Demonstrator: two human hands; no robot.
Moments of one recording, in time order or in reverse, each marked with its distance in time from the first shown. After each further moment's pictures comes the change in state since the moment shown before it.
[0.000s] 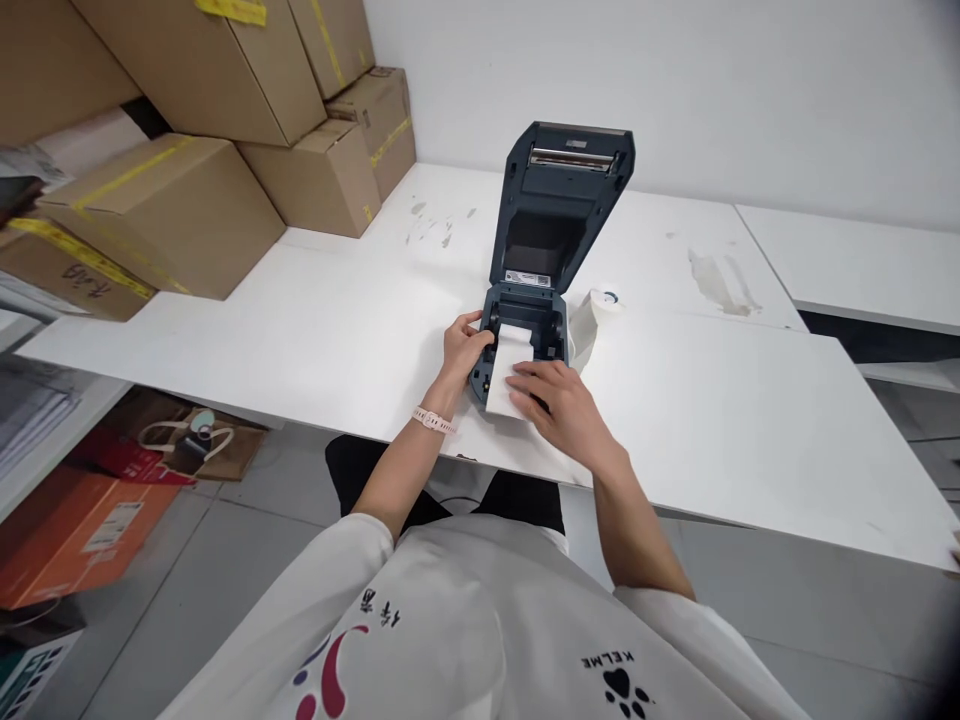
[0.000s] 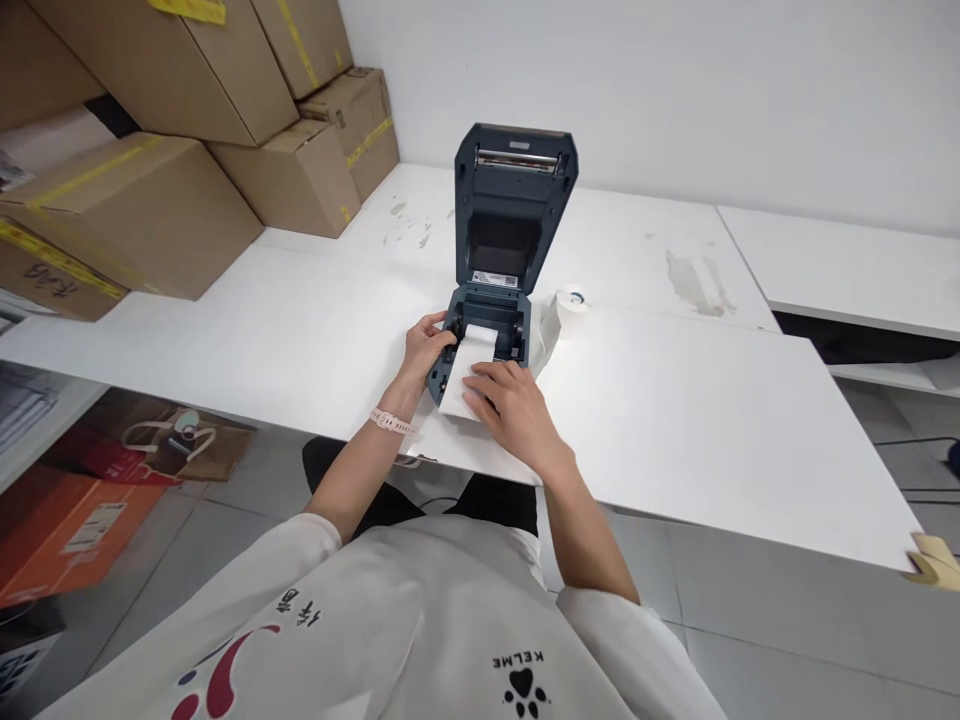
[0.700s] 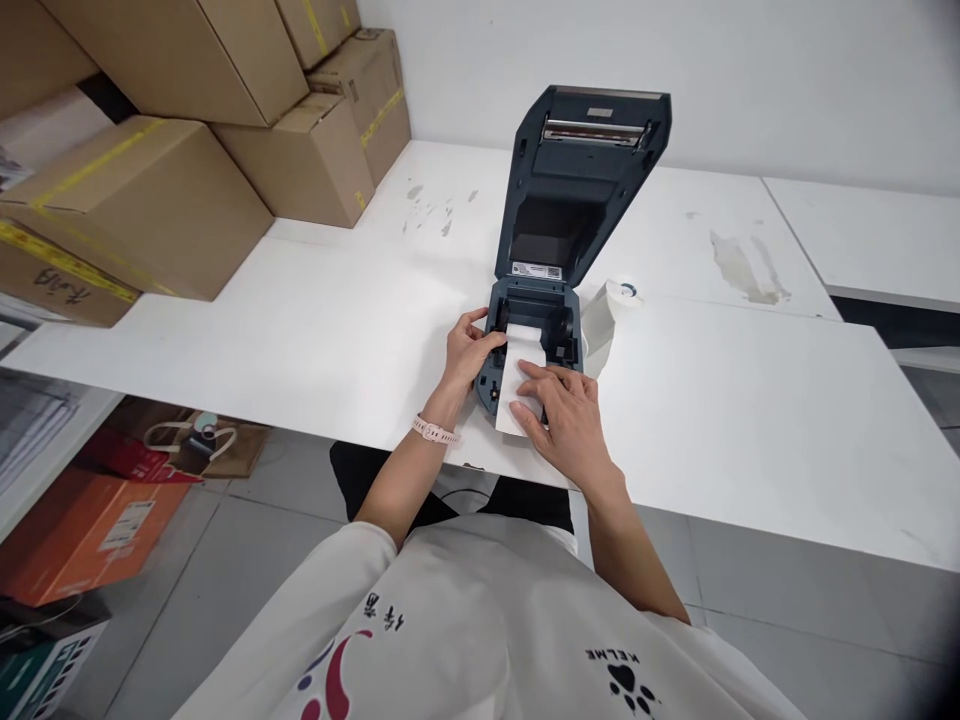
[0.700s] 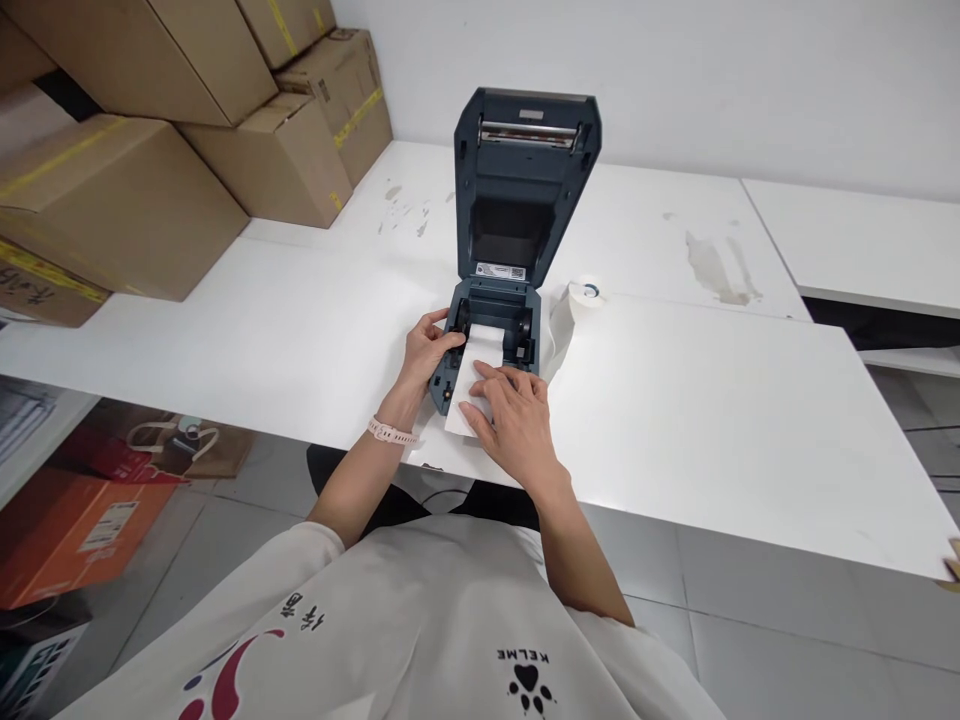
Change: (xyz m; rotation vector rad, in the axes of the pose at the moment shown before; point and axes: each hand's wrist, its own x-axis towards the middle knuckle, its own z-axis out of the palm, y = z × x) left_hand 0.004 -0.005 -0.002 -0.053 -0.053 -0.016; right_hand -0.002 -0.010 0.027 -0.111 0.122 0.078
